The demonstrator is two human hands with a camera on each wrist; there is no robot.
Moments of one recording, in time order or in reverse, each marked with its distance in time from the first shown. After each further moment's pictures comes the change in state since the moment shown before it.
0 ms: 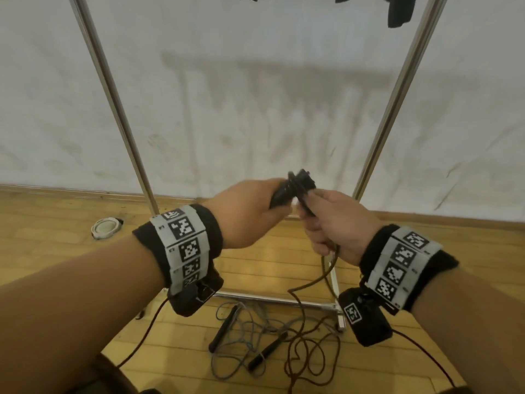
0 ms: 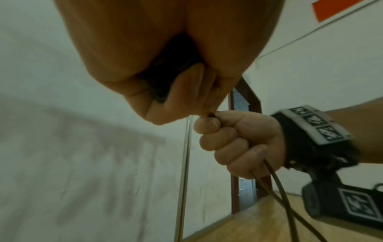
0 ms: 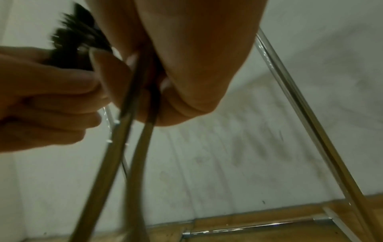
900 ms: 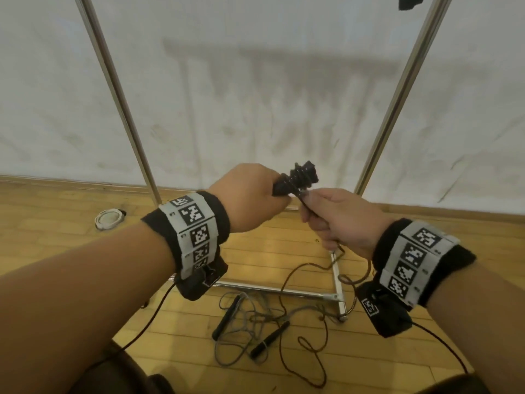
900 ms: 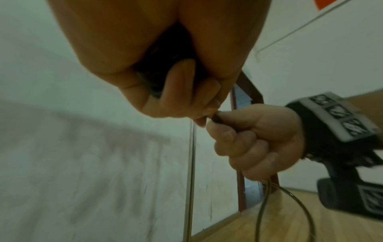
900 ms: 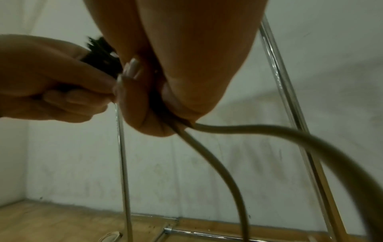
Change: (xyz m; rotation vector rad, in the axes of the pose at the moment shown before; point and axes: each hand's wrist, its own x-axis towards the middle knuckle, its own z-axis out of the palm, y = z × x) left_hand 0.005 0.002 -0.005 0.116 -0.013 -0.122; right_hand -0.008 0.001 -0.003 -0.210 -0.060 -0.003
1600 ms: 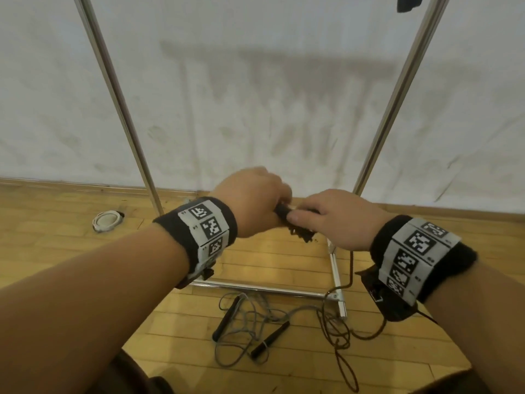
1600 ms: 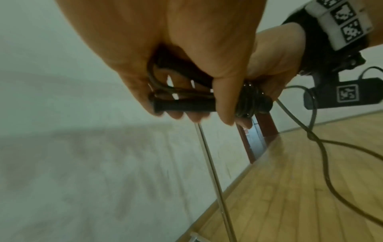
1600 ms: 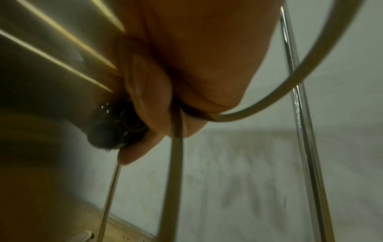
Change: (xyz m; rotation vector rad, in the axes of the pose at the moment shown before) left_hand 0.007 -0.004 0.007 0.398 -0.116 0.160; right_hand 0.005 -0.010 -0.001 -0.951 0.026 -0.161
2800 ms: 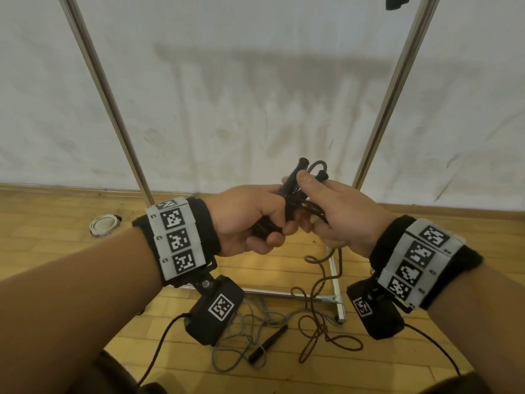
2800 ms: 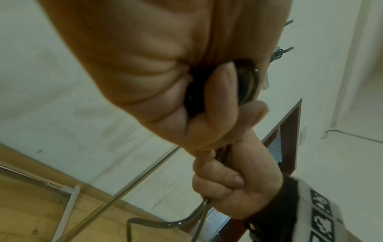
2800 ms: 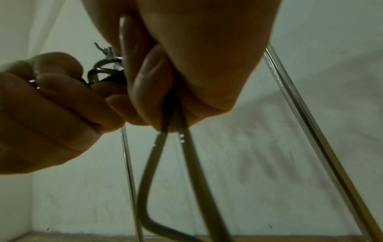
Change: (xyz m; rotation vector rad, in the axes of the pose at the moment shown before) left_hand -0.010 0.009 0.004 -1.794 -0.455 -0.145; right_hand -0.011 -0.003 -0.006 1.042 0.029 0.145
